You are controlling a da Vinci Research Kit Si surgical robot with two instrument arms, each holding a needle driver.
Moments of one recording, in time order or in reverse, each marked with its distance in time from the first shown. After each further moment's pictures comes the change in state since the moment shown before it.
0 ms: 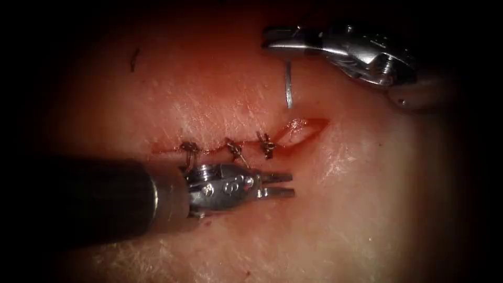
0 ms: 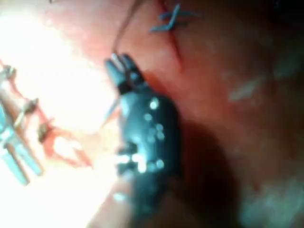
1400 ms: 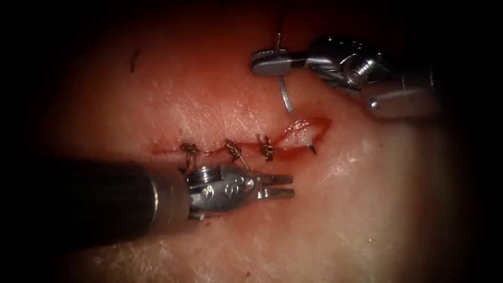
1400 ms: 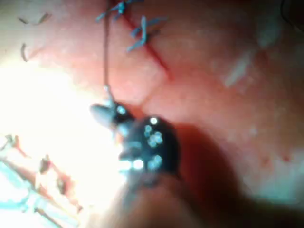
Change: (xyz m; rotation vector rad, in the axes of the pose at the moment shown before) right arm -0.003 -0.002 0.002 0.125 -0.024 0.472; left arm 0.000 0.000 0.000 -0.003 0.000 0.013
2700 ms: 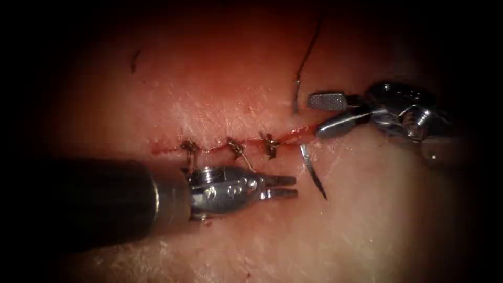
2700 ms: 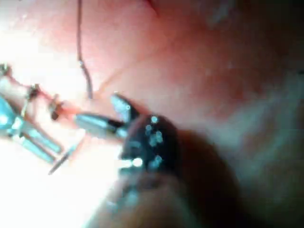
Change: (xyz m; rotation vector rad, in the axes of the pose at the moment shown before) right arm -0.004 -0.003 -0.009 -0.047 -0.015 -0.085; left arm 0.002 0.001 -0.001 -0.017 0.001 0.099
